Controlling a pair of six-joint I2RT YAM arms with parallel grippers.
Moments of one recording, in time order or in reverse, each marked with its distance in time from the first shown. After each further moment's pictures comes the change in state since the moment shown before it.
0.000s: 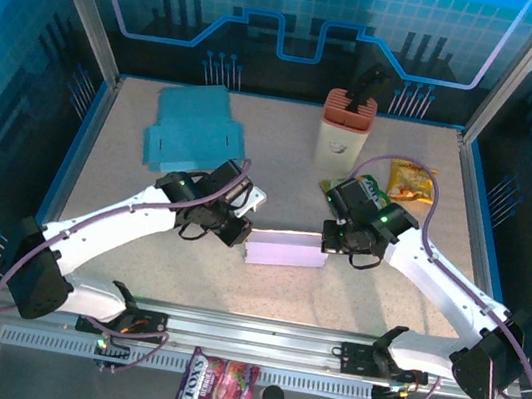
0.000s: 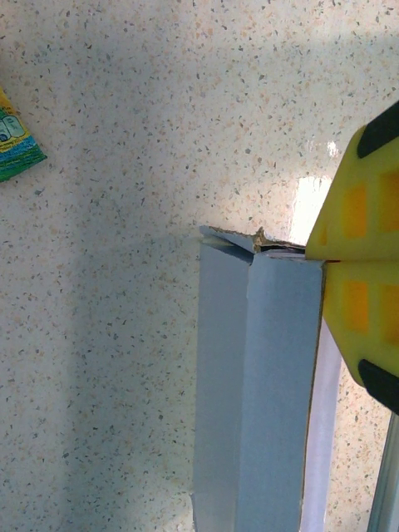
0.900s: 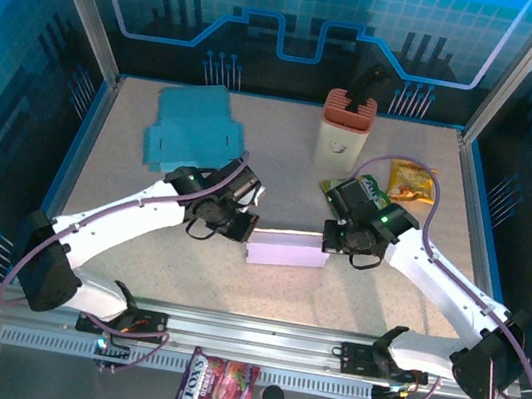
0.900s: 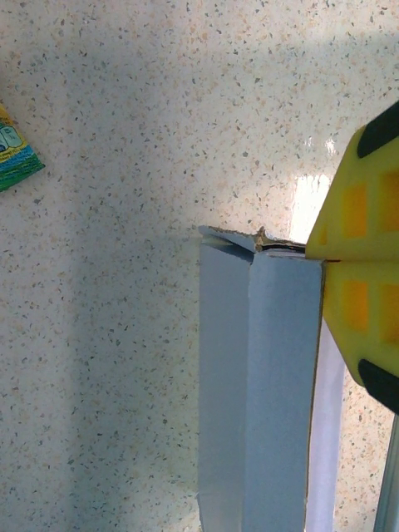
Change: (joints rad) left arm -0.020 0.074 0.095 -0.088 0.004 -0.300; right arm 0.000 -0.002 0.000 -0.004 0.008 0.023
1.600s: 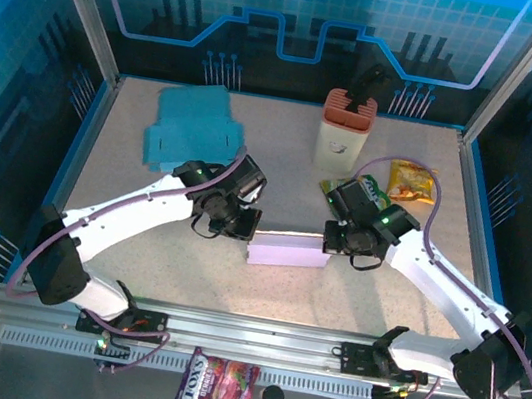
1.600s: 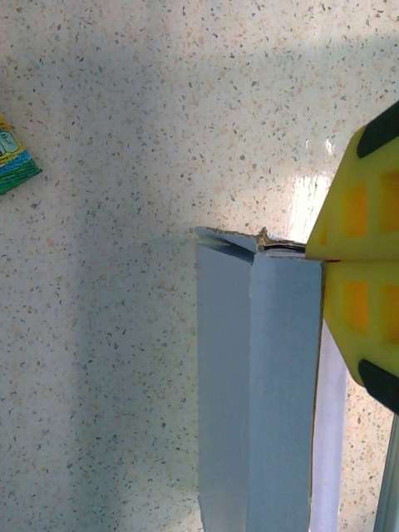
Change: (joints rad) left arm 0.000 0.047 0.051 -0.049 0.034 -0.165; right arm 0.000 -0.011 -0.008 -0.004 0.003 0.004
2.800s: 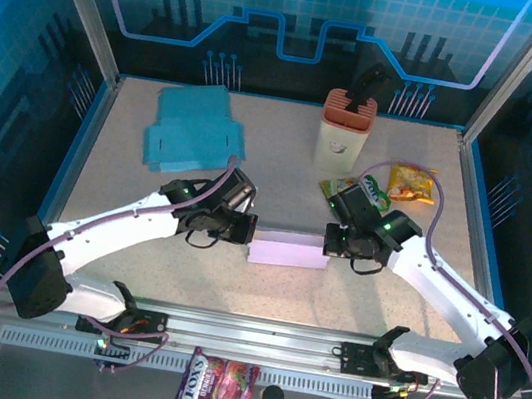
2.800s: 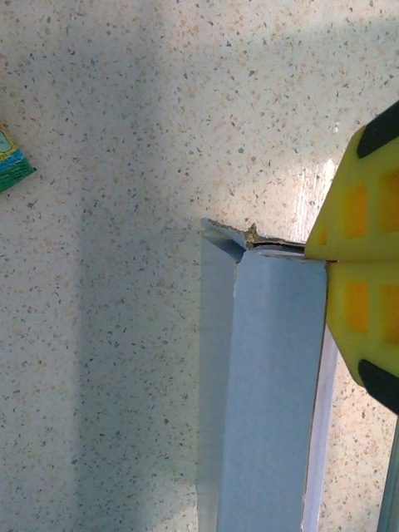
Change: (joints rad) left arm -0.026 -0.131 -0.224 0.261 -0.068 0.006; right arm 0.002 -0.047 -0.055 0.038 -0.006 0.034
